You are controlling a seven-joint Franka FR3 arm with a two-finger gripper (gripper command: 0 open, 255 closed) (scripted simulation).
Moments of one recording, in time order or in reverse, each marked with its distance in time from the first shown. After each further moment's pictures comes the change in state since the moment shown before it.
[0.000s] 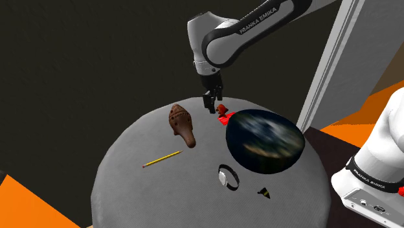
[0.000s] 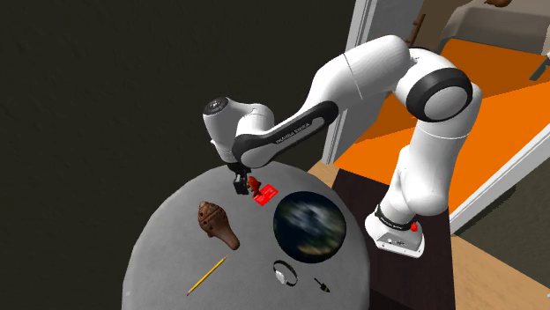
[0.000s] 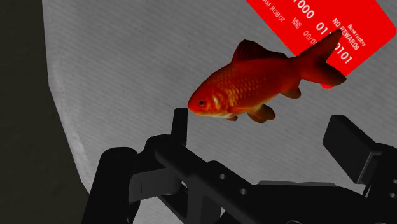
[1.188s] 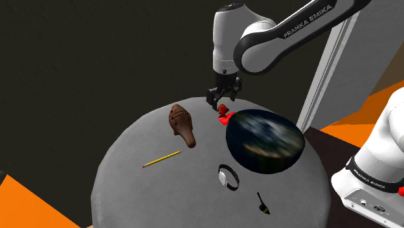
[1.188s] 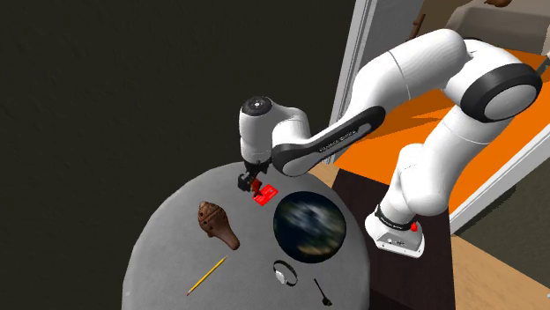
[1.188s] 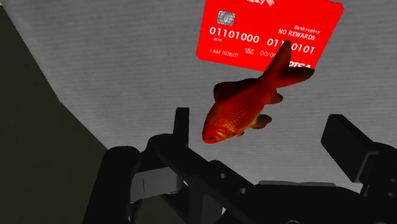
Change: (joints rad) arm 0.005 -0.275 0.010 -0.325 -0.023 0.274 0.645
